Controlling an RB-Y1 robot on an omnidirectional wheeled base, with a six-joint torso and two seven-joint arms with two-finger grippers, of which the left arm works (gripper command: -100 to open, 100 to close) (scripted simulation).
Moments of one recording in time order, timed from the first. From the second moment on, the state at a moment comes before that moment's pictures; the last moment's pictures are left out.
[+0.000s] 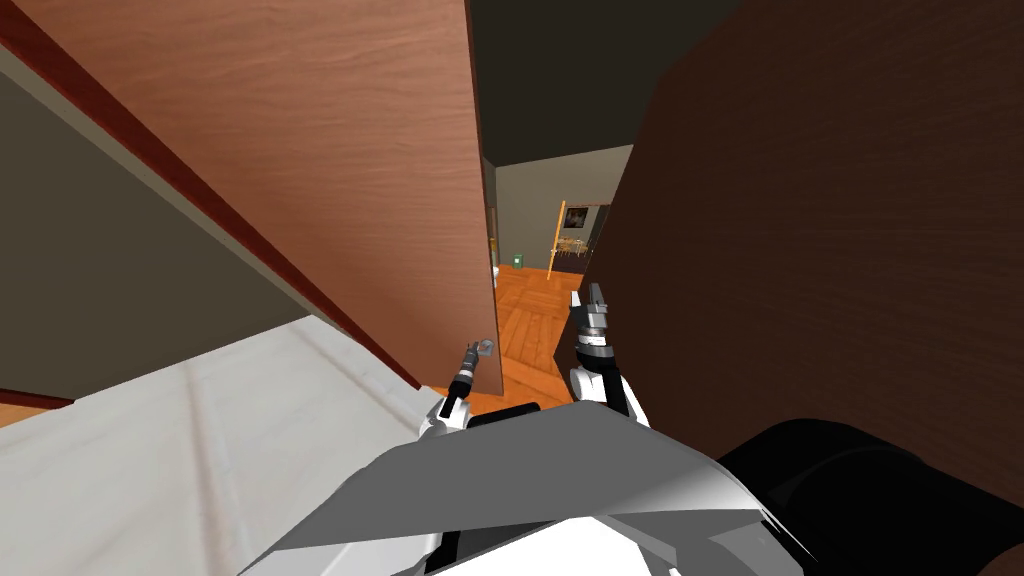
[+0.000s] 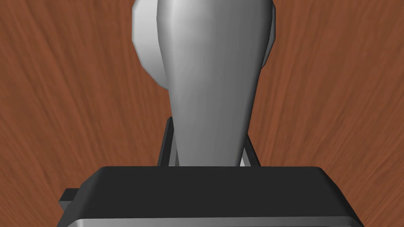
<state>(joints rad) -0.19 0.06 -0.25 -0.60 0.08 -0.80 0.02</state>
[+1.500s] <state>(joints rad) -0.23 0.06 -0.10 -0.53 0.15 -0.83 -0.02</state>
